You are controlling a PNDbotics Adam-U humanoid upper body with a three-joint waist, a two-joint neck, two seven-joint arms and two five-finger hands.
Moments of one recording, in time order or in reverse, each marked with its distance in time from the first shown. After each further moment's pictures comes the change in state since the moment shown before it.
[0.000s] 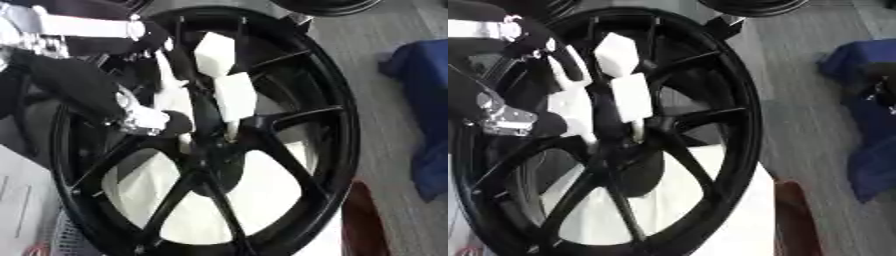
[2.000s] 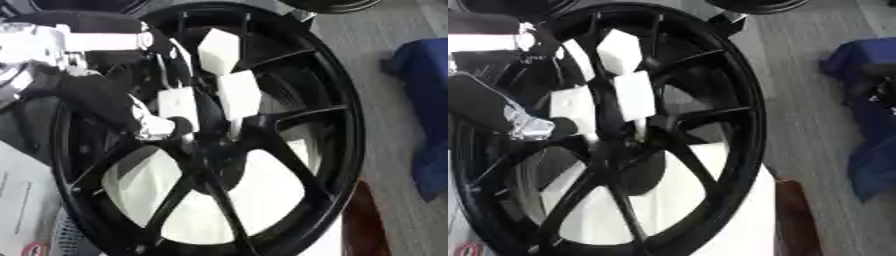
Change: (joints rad) left arm 0.001 -0.018 -0.039 0.000 -0.170 0.018 0.018; right arm -0.004 0.008 0.000 0.000 0.004 -0.006 0.009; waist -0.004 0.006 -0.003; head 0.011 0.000
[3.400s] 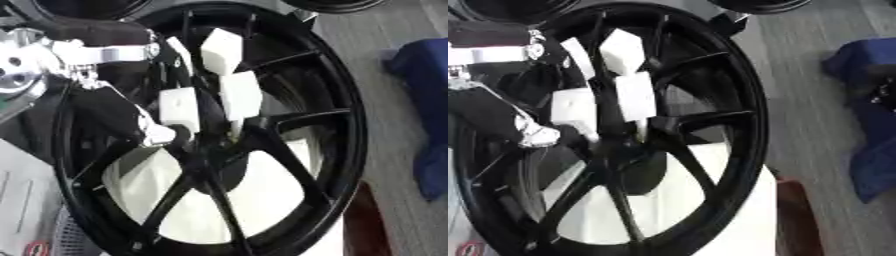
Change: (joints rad) left arm -0.001 -0.010 -0.029 0.000 -0.109 -0.022 -0.022; right arm 0.000 0.002 0.000 0.000 0.000 0.004 0.004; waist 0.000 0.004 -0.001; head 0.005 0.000
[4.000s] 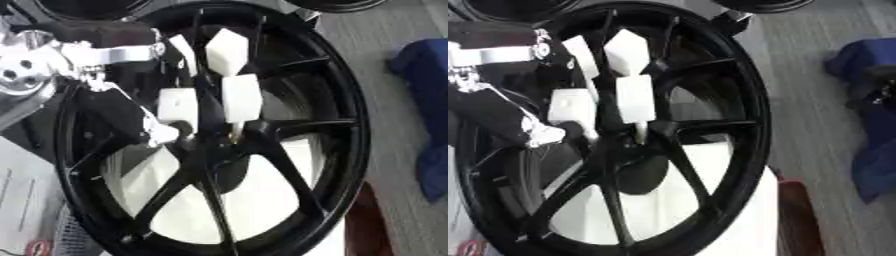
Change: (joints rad) left arm 0.001 -0.007 -0.001 0.001 -0.013 0.011 0.011; right arm 0.001 0.000 0.000 0.000 0.001 -0.001 0.001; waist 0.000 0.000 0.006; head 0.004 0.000
